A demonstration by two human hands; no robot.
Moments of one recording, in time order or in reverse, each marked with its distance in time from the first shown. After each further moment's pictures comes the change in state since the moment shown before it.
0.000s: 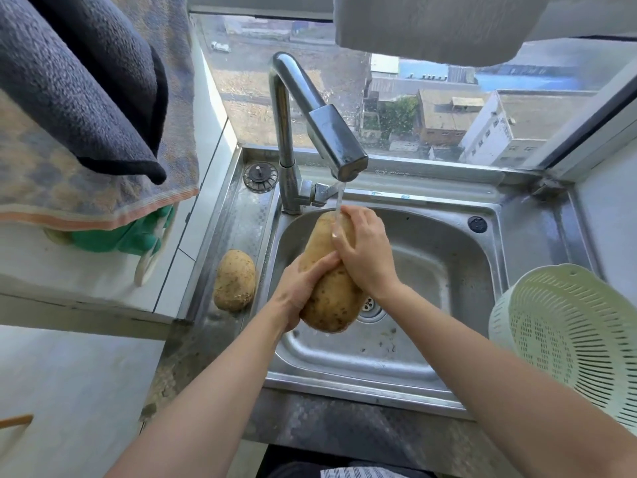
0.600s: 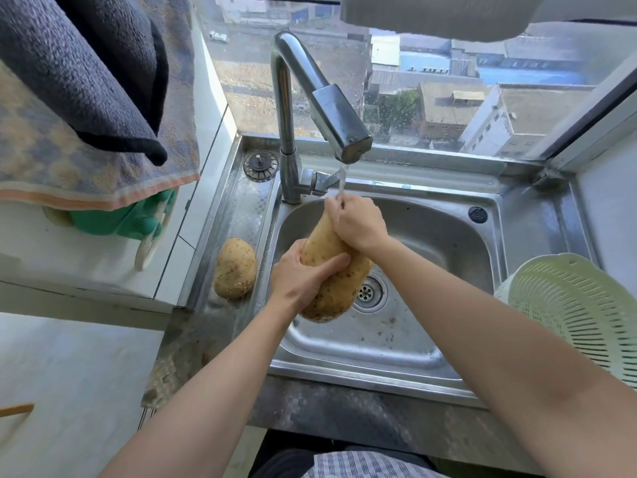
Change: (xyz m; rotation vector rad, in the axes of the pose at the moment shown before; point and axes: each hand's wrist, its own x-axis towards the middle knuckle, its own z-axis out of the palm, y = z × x) left_hand -0.010 -0.007 0.001 0.350 0.246 0.158; right_hand 0.040 -0.014 0.005 -0.154 -0.198 0.206
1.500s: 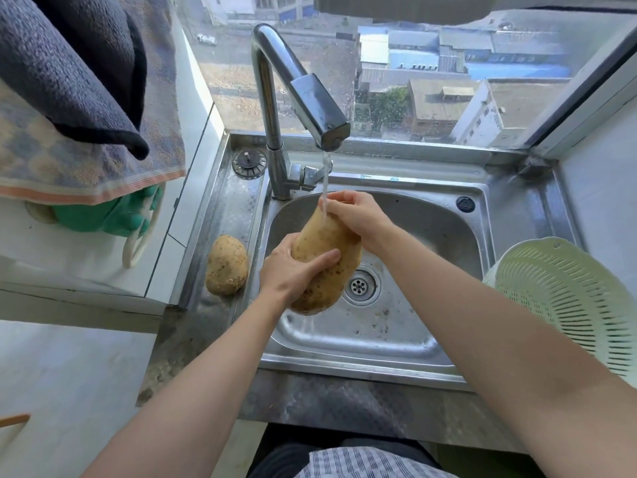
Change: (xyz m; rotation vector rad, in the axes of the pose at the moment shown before) left_hand -0.003 0.001 -0.004 0.111 -0.026 0.023; right_hand -0.012 0.019 -0.014 0.677 -0.166 0.246
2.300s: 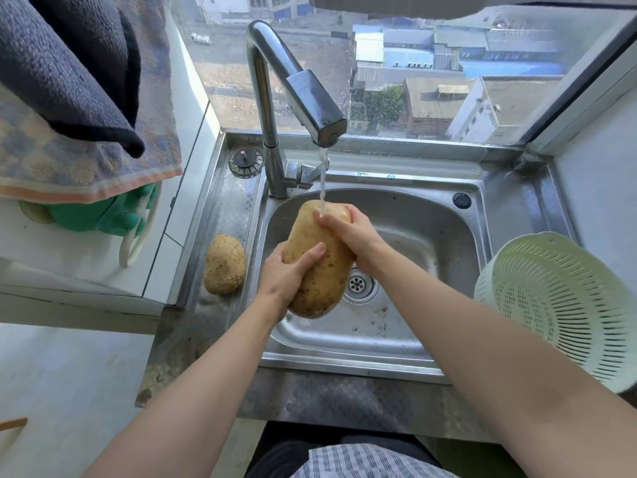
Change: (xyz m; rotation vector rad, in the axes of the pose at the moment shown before) left_hand -0.006 -0.009 0.005 -0.399 -0.045 -0.140; right_hand -0.016 0.028 0.012 0.118 0.002 0.055
